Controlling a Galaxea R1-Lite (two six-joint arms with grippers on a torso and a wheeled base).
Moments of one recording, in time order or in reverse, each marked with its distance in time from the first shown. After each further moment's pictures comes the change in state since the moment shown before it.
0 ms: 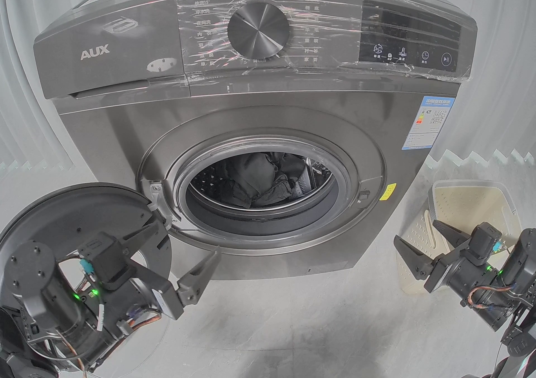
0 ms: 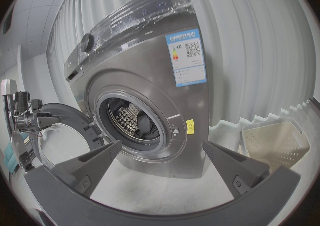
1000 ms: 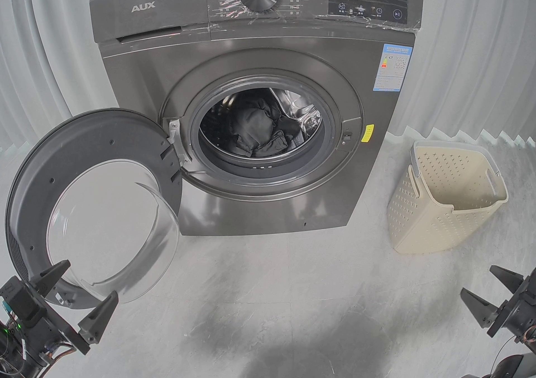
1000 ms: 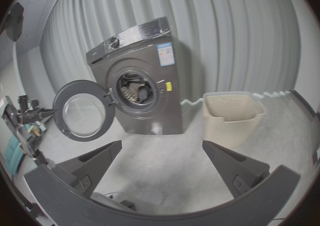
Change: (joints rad) left arm 0.155 -0.639 0.179 0.501 -0.002 0.065; right arm -0.039 -0.841 0.003 0.991 -0.033 0.032
